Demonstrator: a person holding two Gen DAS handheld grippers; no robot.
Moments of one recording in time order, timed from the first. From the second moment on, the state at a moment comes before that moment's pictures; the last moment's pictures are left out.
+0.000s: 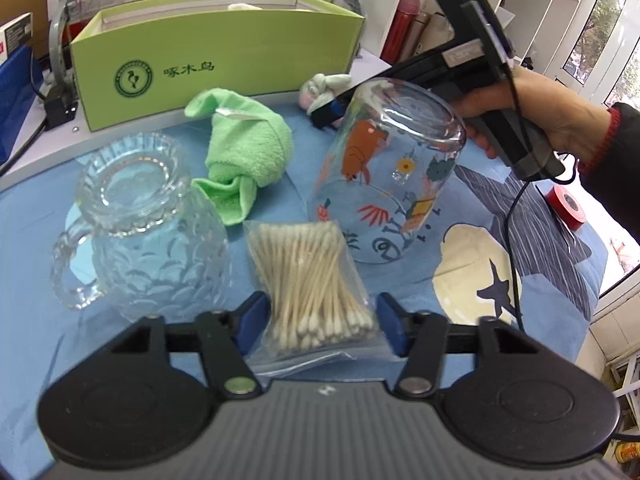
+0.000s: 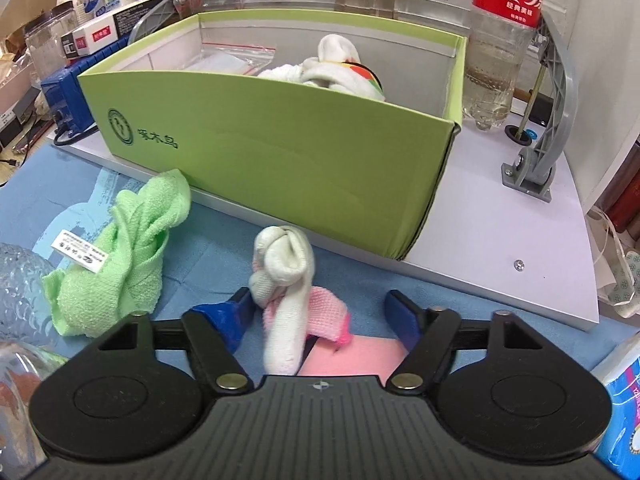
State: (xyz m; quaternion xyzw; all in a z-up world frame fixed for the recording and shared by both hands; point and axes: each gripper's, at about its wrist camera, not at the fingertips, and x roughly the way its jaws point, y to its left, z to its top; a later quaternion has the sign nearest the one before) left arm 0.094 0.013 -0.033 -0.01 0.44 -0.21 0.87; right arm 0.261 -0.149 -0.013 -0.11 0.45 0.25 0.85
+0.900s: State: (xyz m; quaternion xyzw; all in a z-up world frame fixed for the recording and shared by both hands) left arm 0.159 0.098 0.134 -0.06 0.30 -0.20 0.93; right arm 0.231 -0.162 0.121 -0.03 0.31 0.27 0.91
